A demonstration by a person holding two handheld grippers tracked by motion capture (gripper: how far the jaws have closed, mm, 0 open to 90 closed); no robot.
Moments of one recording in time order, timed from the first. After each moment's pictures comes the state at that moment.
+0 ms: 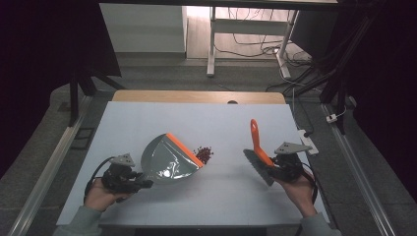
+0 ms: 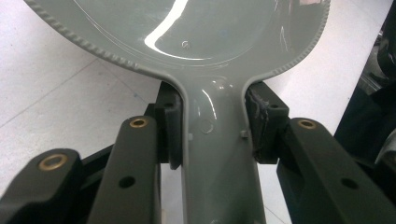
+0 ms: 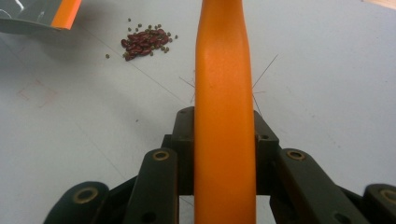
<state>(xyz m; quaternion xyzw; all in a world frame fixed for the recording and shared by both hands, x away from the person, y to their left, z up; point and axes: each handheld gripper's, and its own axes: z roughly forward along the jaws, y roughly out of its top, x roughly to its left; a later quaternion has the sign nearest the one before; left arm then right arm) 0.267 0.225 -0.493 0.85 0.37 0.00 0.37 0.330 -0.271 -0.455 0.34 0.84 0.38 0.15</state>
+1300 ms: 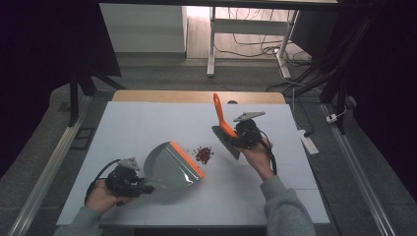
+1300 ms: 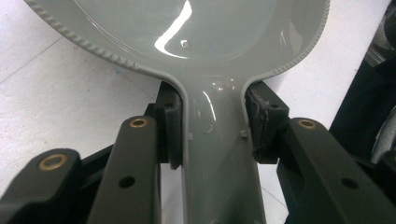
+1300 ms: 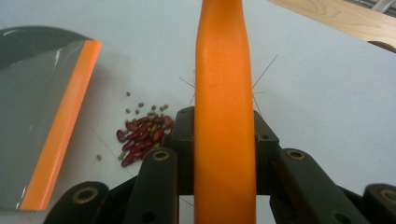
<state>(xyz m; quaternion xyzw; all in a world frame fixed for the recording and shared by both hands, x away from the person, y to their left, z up) 0.268 0.216 -0.500 0.88 0.36 -0.03 0.32 0.420 -0.163 -0.447 0.35 0.85 0.38 0.13</state>
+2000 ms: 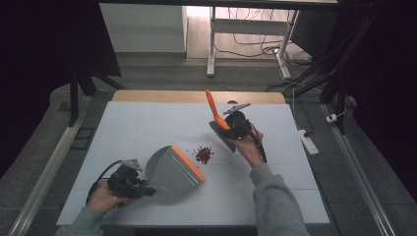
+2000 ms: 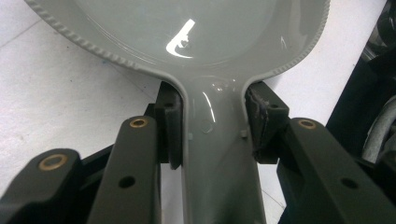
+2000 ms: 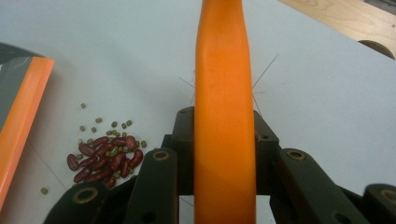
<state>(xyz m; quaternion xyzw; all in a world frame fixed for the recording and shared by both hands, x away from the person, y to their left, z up) 0.270 0.212 -0.505 0.88 0.37 -0.05 0.31 0.457 -0.136 -0.458 0.35 0.87 0.32 0.15</state>
